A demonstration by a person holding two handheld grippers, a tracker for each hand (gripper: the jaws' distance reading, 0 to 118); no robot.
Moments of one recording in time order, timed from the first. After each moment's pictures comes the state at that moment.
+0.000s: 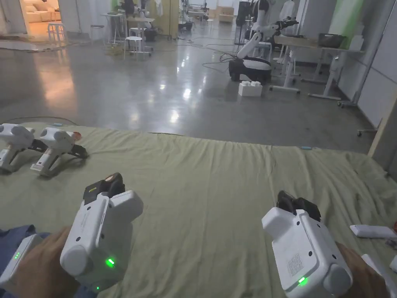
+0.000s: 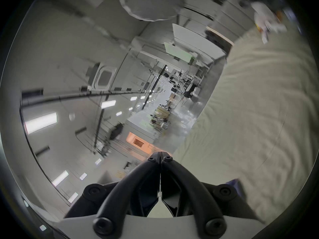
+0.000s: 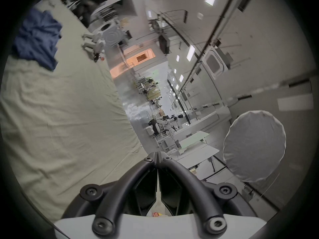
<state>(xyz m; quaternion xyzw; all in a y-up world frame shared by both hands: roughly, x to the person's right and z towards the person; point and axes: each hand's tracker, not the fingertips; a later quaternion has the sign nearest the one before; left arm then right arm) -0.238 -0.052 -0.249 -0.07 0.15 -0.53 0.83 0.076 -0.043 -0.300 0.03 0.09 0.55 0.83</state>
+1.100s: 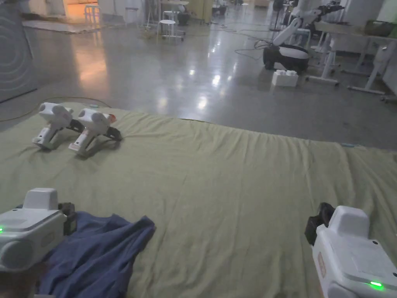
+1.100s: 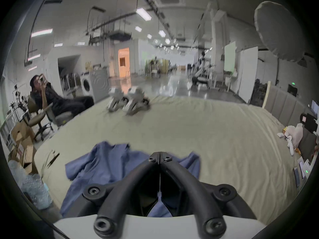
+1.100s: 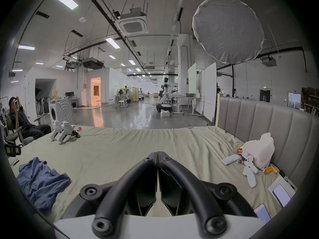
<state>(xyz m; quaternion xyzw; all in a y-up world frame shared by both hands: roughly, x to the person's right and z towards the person) -0.420 -0.056 -0.175 -0.28 0.17 0.06 0.94 0.063 -0.048 -0.300 -0.10 0.06 0.02 0.99</state>
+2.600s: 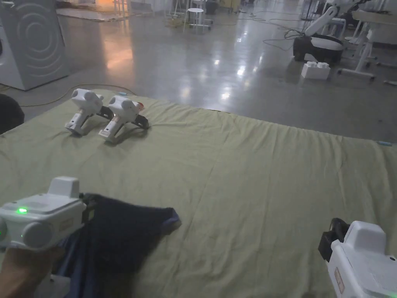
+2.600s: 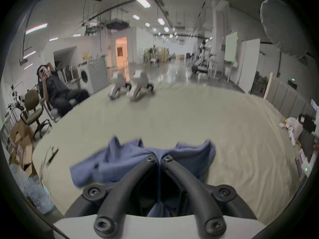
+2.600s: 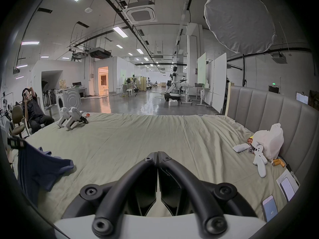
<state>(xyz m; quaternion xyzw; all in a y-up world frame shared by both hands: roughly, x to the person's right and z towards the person) -0.482 -0.090 -0.195 -0.26 0.14 0.04 0.96 0.045 -0.075 -0.296 -0.14 0.10 0.03 0.98</state>
